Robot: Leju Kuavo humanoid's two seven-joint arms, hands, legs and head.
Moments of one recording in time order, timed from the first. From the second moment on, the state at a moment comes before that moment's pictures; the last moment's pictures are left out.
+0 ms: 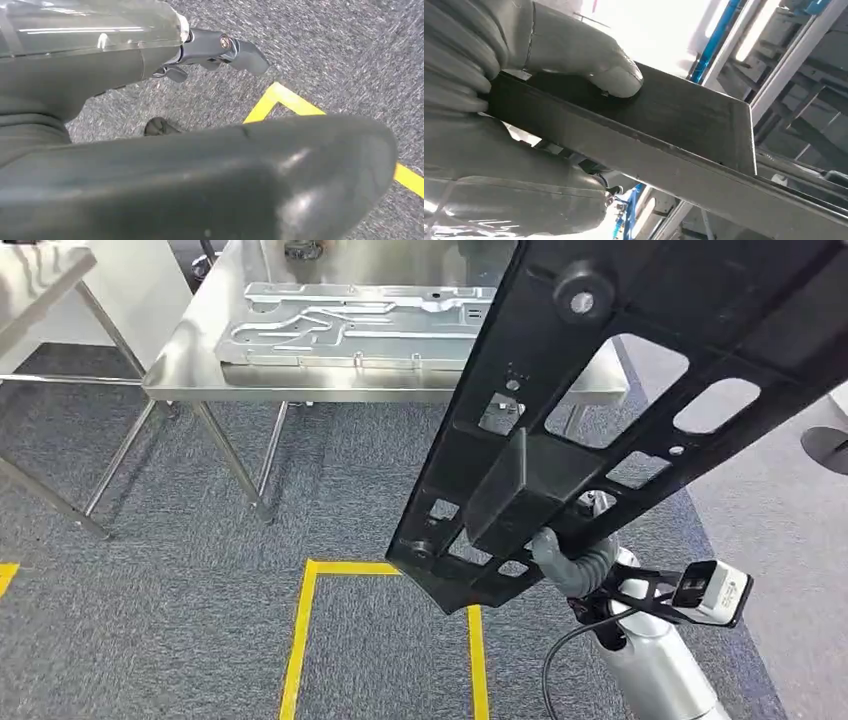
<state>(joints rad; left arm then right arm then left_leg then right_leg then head) -0.10 0.01 1.35 -0.22 -0.79 -0.05 -0.27 -0.28 -0.22 0.32 -1.76 -0.20 0.42 -0.64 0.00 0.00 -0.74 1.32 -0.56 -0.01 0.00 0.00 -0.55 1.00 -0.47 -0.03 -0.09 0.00</state>
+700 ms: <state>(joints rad) -0.10 0.01 1.35 -0.22 -0.79 -0.04 -0.27 -0.27 -0.22 0.31 -1.77 -0.19 0.42 -0.64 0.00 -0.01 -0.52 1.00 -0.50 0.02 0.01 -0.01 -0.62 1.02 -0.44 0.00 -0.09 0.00</state>
